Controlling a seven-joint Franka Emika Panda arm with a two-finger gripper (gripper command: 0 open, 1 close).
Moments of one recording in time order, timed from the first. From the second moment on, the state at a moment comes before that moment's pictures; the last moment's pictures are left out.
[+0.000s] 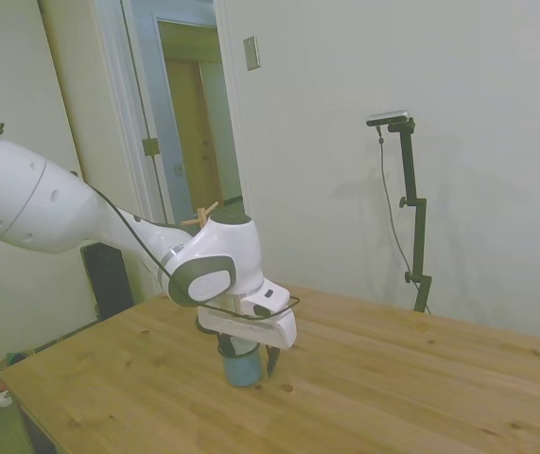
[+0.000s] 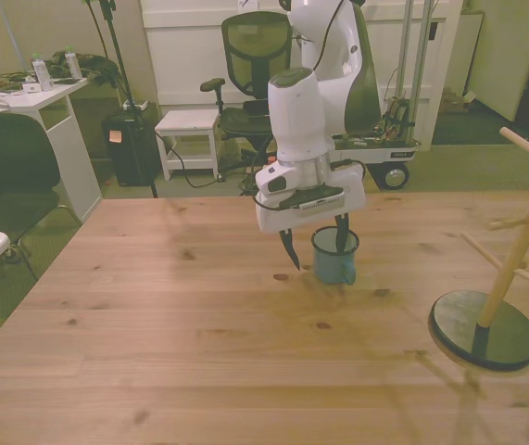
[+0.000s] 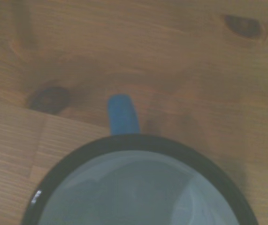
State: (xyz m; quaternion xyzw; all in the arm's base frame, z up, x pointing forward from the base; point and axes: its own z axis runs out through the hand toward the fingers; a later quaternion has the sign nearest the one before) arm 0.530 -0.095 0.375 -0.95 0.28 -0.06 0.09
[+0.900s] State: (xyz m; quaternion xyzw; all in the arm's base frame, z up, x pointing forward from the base) arm 0.439 -0.077 0.417 -0.97 0.19 -0.12 0.13
